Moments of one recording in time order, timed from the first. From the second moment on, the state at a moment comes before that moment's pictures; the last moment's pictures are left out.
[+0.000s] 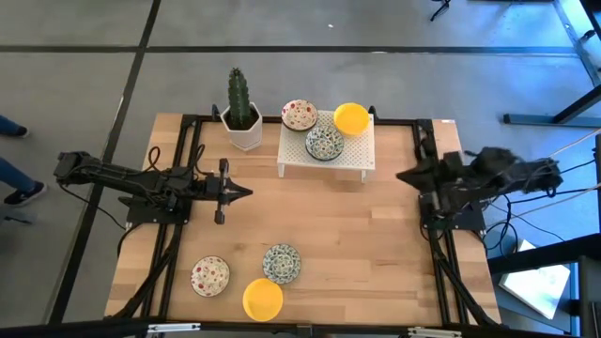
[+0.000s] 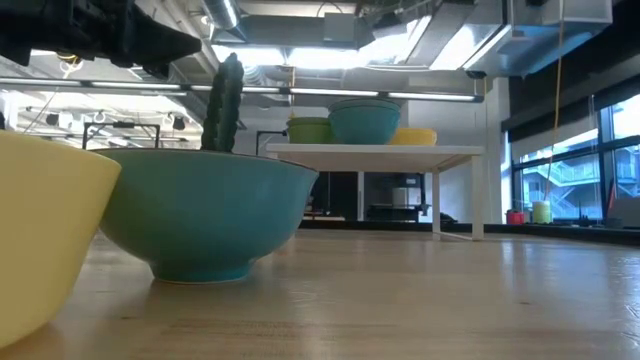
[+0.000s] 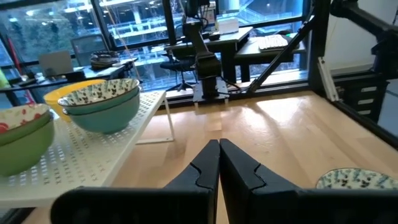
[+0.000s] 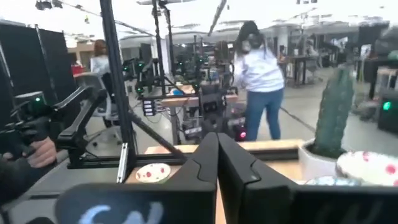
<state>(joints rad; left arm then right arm) -0.12 0.58 0.24 0.29 -0.17 0.12 0.23 0.44 0.65 -0.09 0.19 0.06</state>
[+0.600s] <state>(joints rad) -0.09 0.58 0.28 0.05 -0.35 -0.04 0.23 0.45 0.23 0.38 0.10 -0.02</state>
